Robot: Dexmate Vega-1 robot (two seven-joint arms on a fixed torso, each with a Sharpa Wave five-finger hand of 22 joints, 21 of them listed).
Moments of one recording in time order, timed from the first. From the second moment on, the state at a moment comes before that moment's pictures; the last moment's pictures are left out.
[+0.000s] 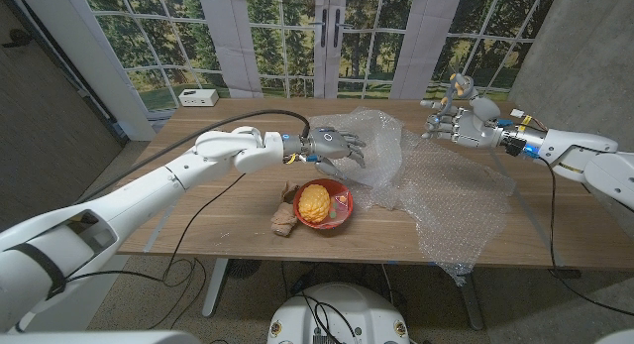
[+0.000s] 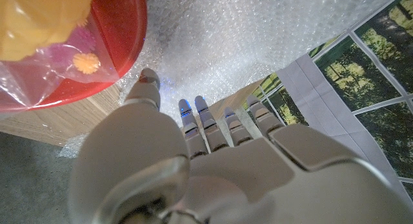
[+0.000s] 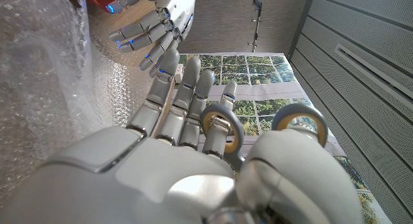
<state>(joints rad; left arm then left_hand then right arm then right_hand) 0.47 0.76 0.81 -1.68 0.99 -0.53 -0.07 0.92 0.08 0.25 -0.15 0.20 0.49 -0.19 0.26 0.20 0.39 -0.19 0.30 0.40 0.13 -0.04 0.20 0.17 0.15 0.11 0.20 0.18 -1.06 -1.02 -0.01 -1.71 1.22 -0.26 0.75 0.50 -0.03 -0.25 0.10 0.32 0.72 -0.06 0.19 0.23 0.54 -0.02 1.05 0.96 0.64 -0.06 0.61 1.08 0.51 0.08 0.87 0.23</state>
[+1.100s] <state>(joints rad) 0.49 0.74 0.84 -1.64 1.01 -0.52 -0.01 0.92 0.08 0.25 -0.15 0.20 0.50 -0.17 0.25 0.21 0.40 -0.18 0.30 0.41 0.13 -0.04 0.20 0.17 0.16 0.11 0.20 0.18 -1.08 -1.03 0.00 -1.75 1.23 -0.27 0.76 0.50 -0.03 -0.27 0.11 0.32 0.70 -0.06 0.18 0.22 0.53 -0.02 1.04 0.93 0.62 -0.06 0.59 1.05 0.49 0.08 0.87 0.22</state>
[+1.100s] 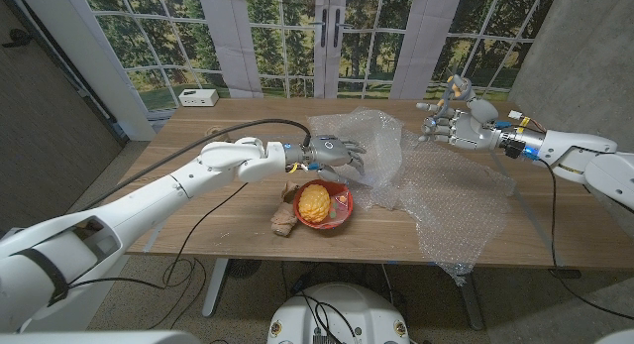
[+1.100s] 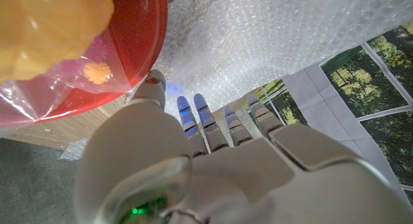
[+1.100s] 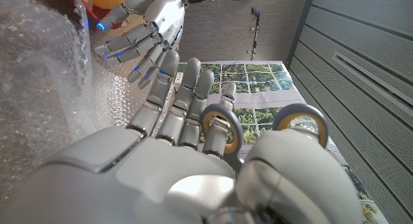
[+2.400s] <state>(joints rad) 0.44 0.70 0.90 -1.58 1.05 -0.50 0.04 0.93 0.08 0.25 -0.15 0.20 0.48 -0.17 0.23 0.21 0.35 -0.16 0.27 0.42 0.13 -0.04 0.19 0.18 0.16 0.11 0.20 0.18 -1.11 -1.04 0.04 -1.77 1.23 -0.28 0.75 0.51 -0.03 -0.28 0.11 0.33 0.69 -0.06 0.18 0.21 0.52 -0.02 1.03 0.91 0.62 -0.06 0.58 1.05 0.49 0.08 0.86 0.21</state>
